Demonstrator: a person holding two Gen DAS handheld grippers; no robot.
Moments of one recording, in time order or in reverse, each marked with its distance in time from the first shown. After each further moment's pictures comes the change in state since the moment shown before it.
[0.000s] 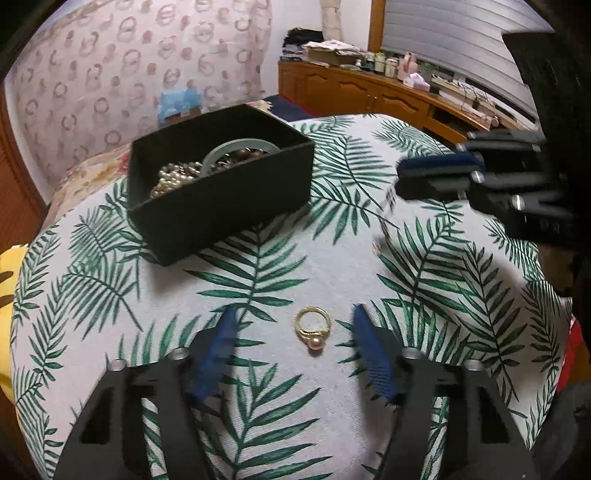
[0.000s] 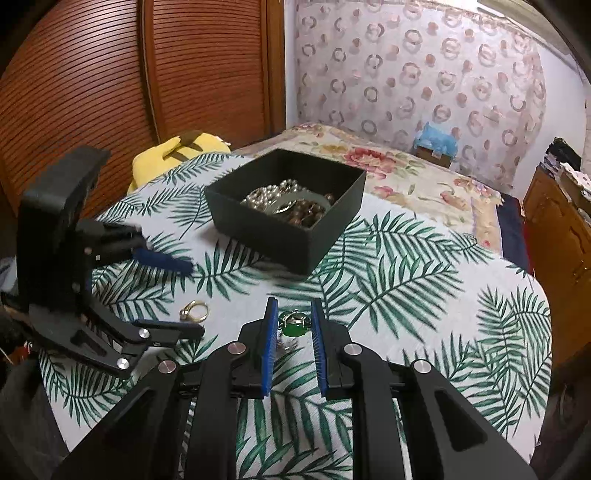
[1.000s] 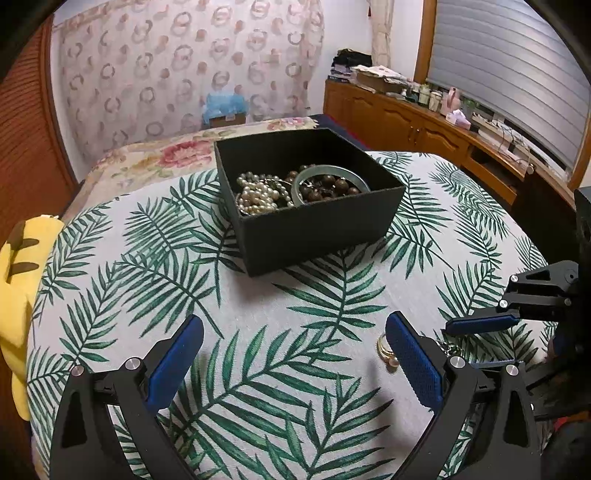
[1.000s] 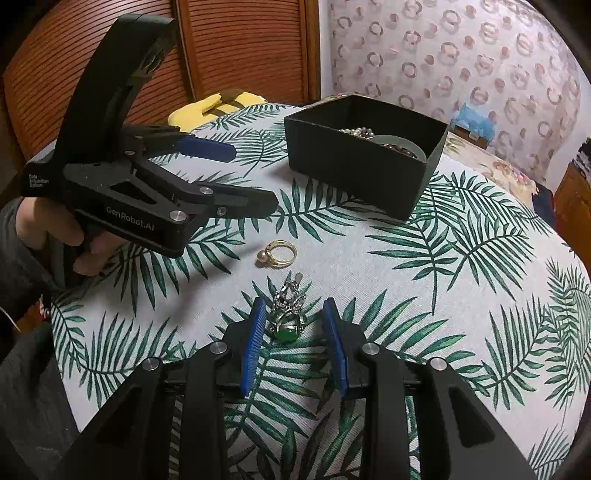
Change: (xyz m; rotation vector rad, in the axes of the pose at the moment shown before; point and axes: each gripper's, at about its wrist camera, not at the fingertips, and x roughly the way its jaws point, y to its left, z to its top) left arm -0.014 0.051 0.001 -0.156 -0.068 0.078; right arm 0.029 0.061 -0.034 -0.071 0.131 0.099
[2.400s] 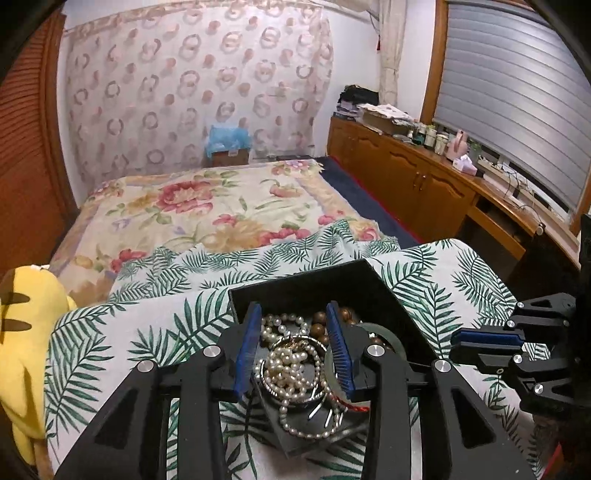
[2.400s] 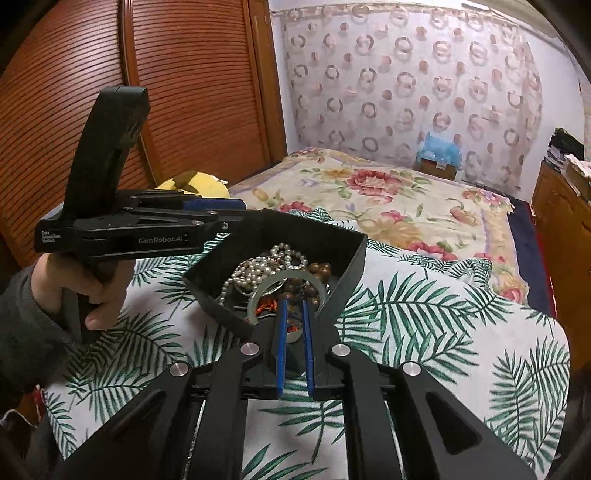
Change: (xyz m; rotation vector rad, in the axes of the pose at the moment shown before) left arm 0.022 0.031 0.112 -0.044 -0.133 -0.016; right arm -0.019 -0.085 0.081 0.146 -0.230 -0.038
